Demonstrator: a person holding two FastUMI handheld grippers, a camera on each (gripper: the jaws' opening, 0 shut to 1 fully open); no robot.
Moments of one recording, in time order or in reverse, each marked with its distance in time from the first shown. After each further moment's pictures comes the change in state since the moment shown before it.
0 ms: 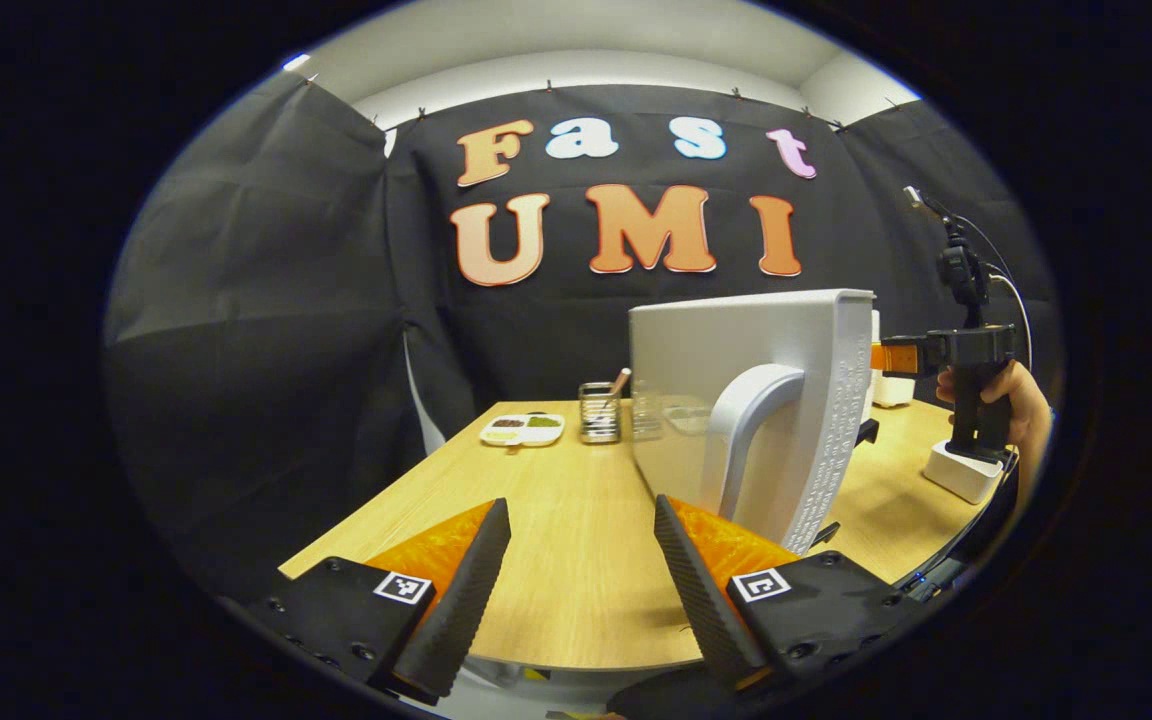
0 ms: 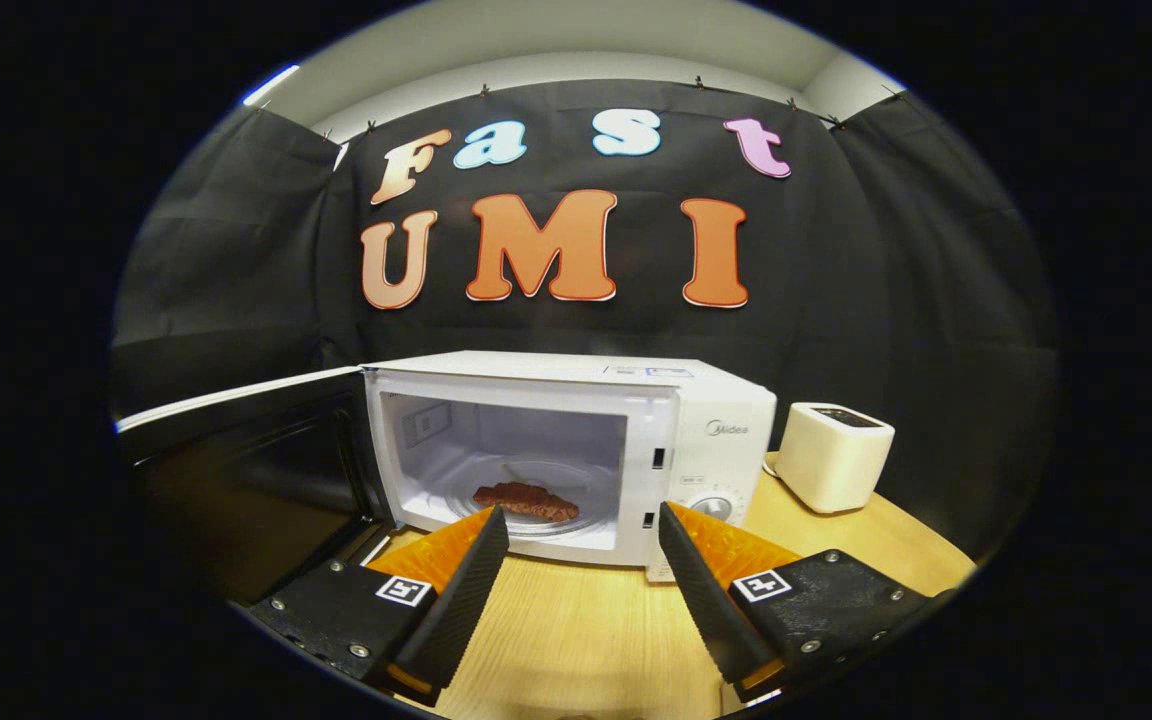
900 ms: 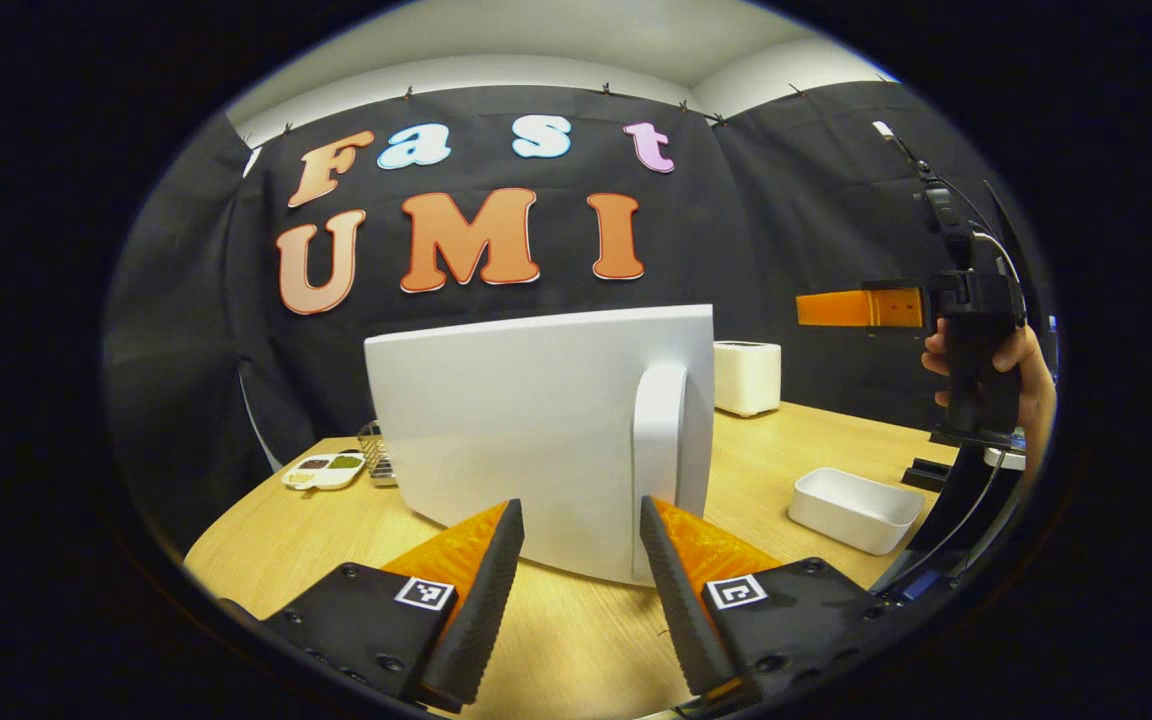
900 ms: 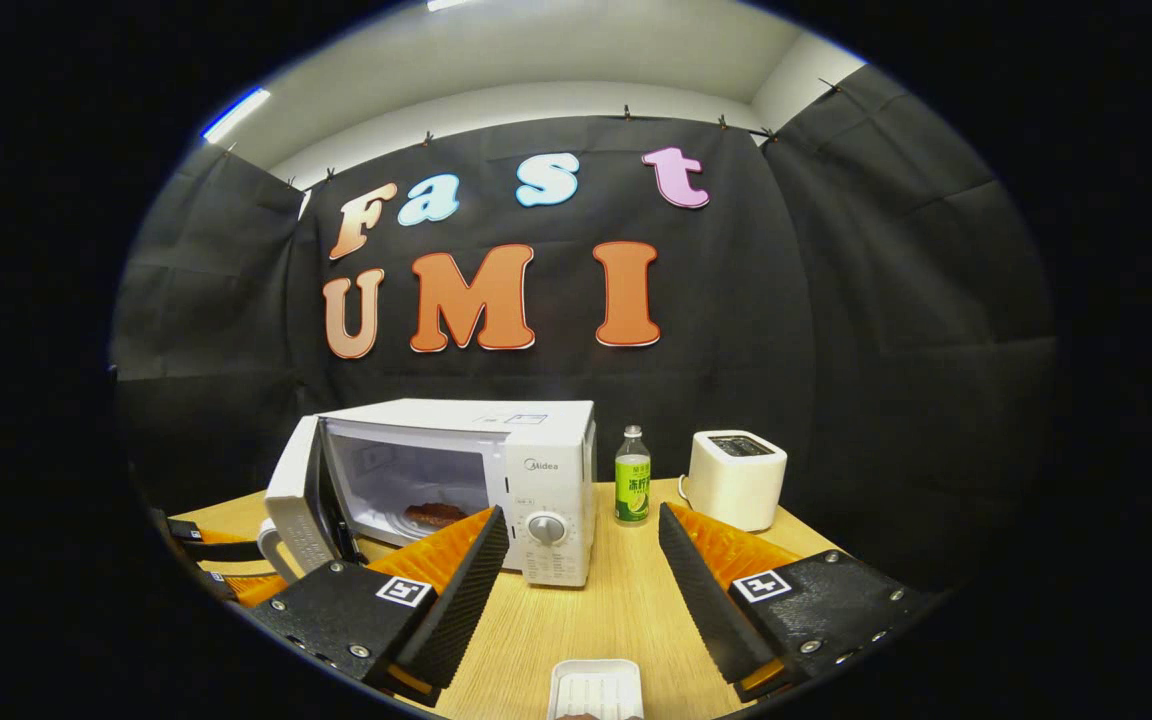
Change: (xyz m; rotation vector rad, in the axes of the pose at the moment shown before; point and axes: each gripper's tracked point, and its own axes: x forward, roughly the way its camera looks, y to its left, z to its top) left arm 0.066 -0.233 0.021 0.069 -0.033 -0.337; right arm -0.071 -0.141 0.036 0.059 -0.080 -0.057
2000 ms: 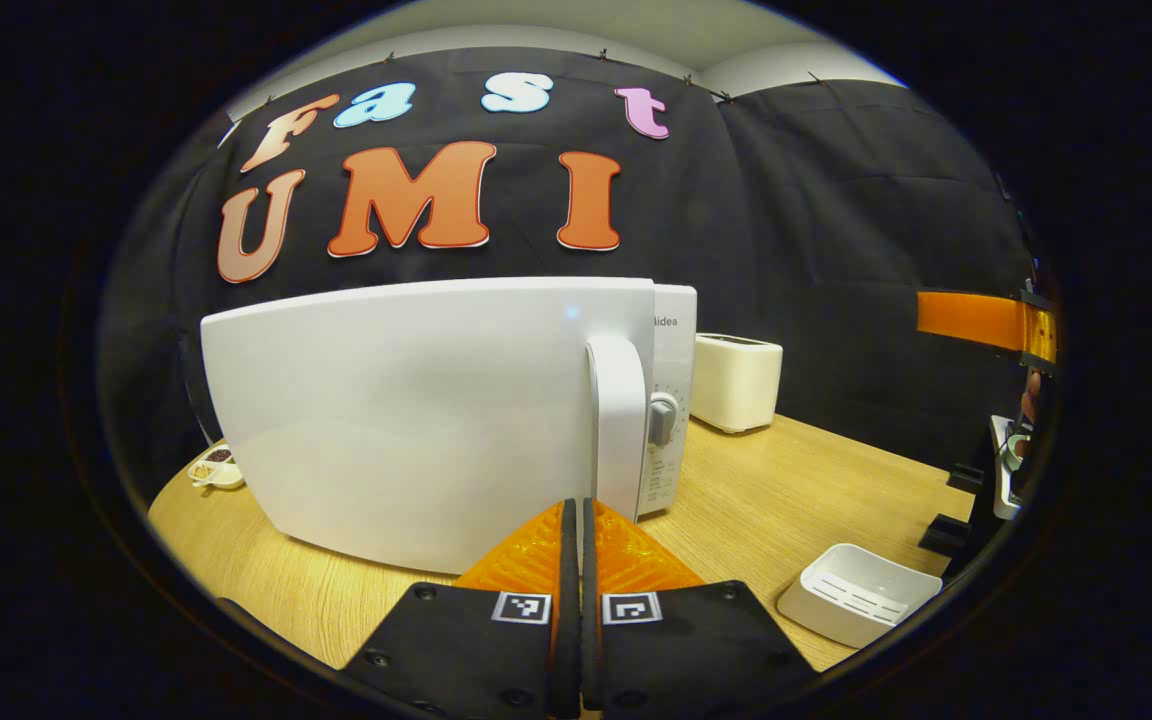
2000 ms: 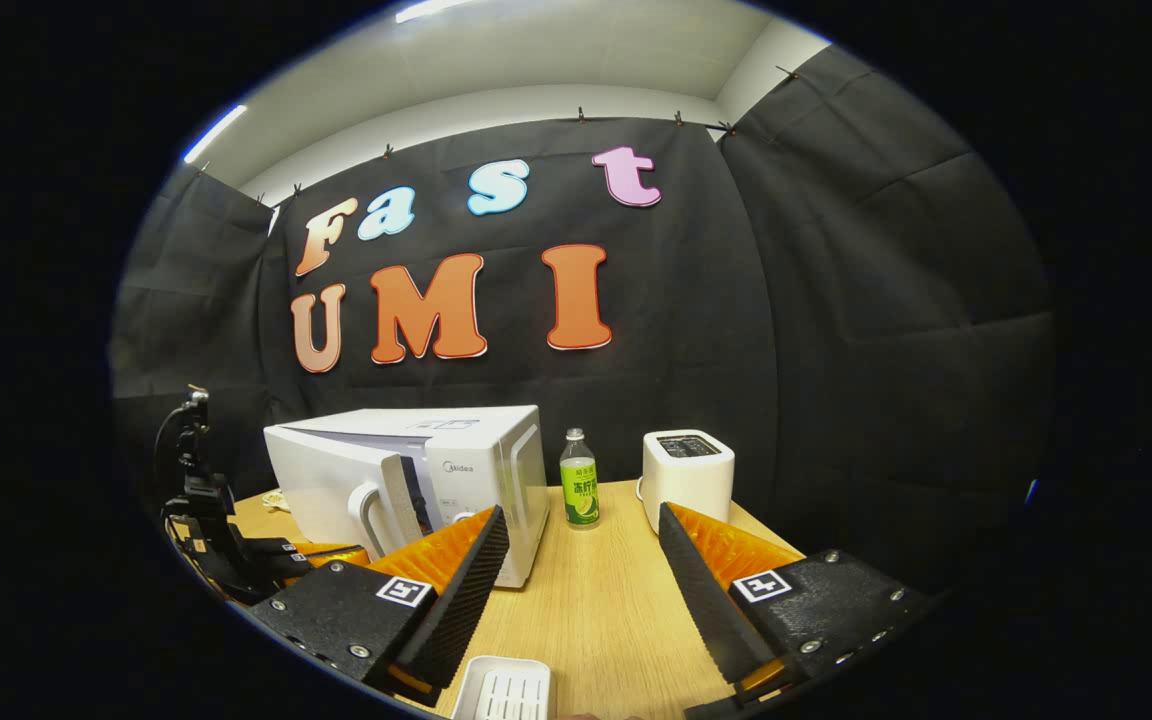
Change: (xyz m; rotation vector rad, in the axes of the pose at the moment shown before) left arm 0.154 -0.063 0.004 -0.054 0.063 -0.051; right arm 0.002 -0.082 -0.004 0.044 -0.004 -0.066
